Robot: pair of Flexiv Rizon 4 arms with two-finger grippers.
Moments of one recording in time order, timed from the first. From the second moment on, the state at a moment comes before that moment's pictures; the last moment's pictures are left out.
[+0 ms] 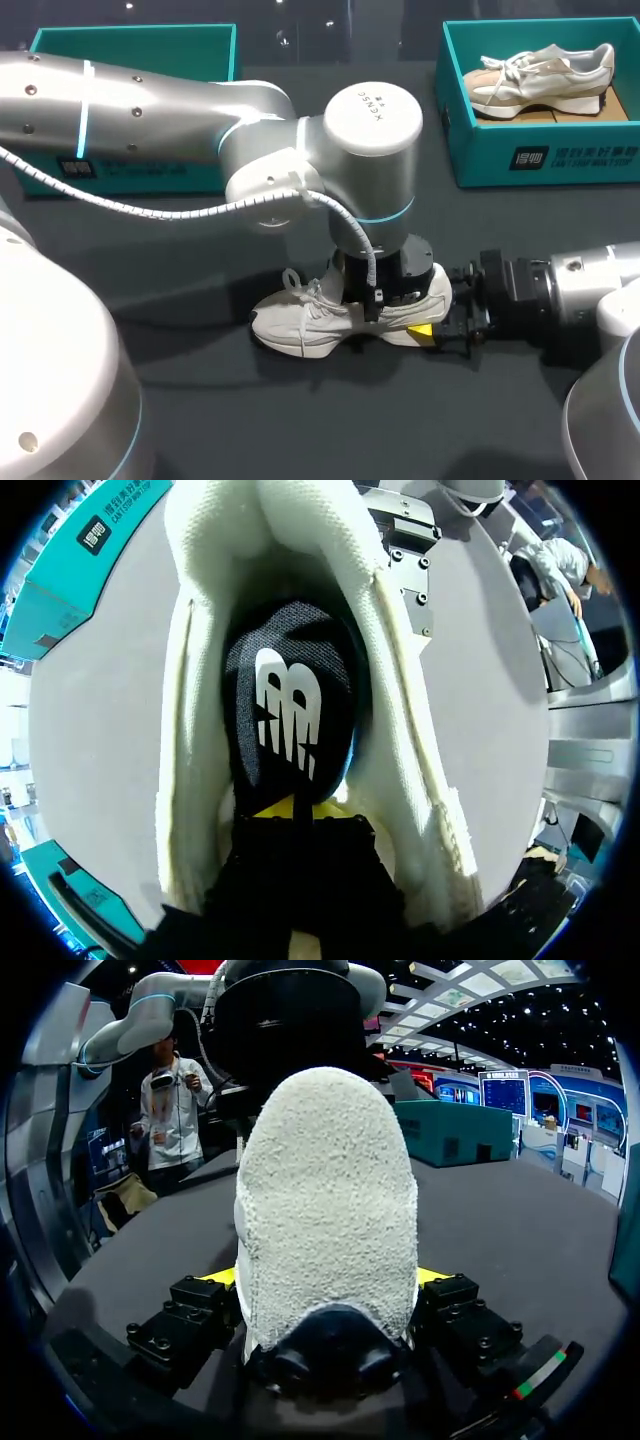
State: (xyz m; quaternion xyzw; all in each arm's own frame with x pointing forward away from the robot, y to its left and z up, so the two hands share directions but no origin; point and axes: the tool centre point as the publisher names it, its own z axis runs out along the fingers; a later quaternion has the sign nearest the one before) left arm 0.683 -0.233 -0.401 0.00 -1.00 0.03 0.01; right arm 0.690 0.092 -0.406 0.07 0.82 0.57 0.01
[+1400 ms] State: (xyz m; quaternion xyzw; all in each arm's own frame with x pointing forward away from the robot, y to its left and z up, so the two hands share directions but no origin) left arm 0.686 -0.220 -0.320 -0.04 -0.95 0.27 0.13; right arm 0.690 0.093 -0.404 0.07 0.82 0.57 0.01
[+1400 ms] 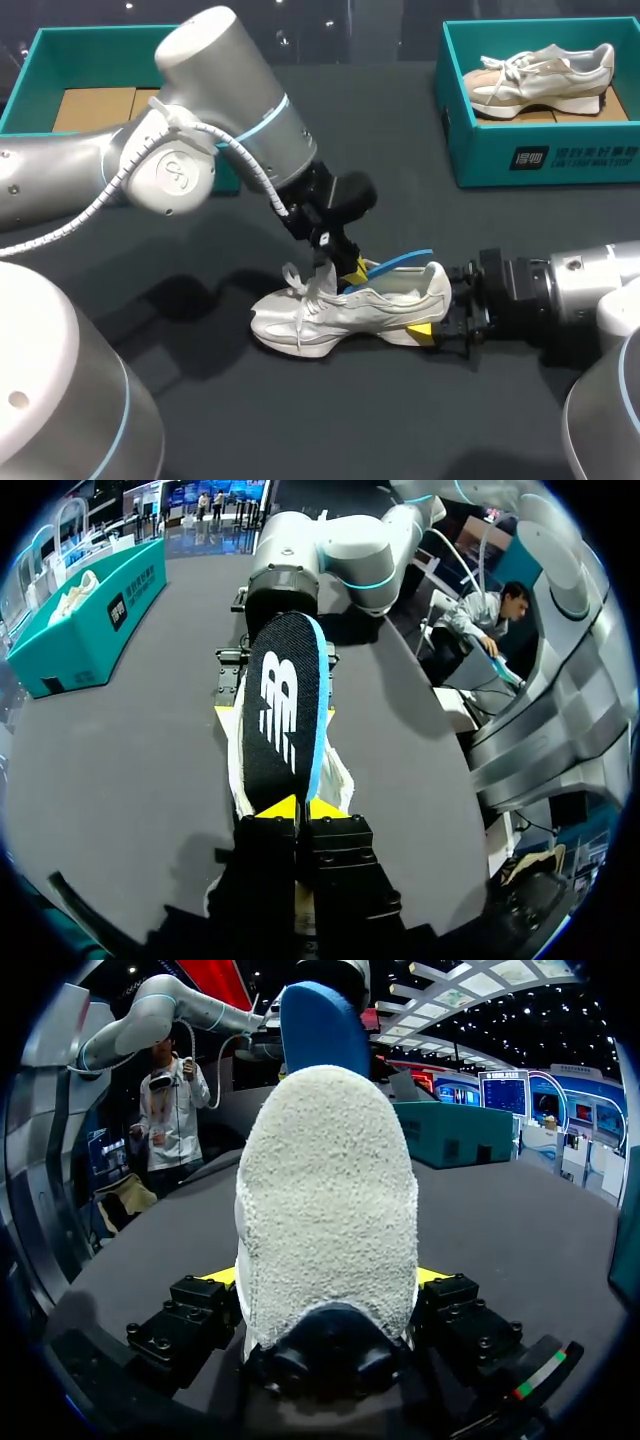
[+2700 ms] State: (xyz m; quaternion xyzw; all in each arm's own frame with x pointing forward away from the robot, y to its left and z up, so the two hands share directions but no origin) left arm 0.687 -0.280 -0.311 0.01 -0.96 0.27 -0.10; right arm 0.690 0.093 -0.404 0.07 0.82 0.57 0.01
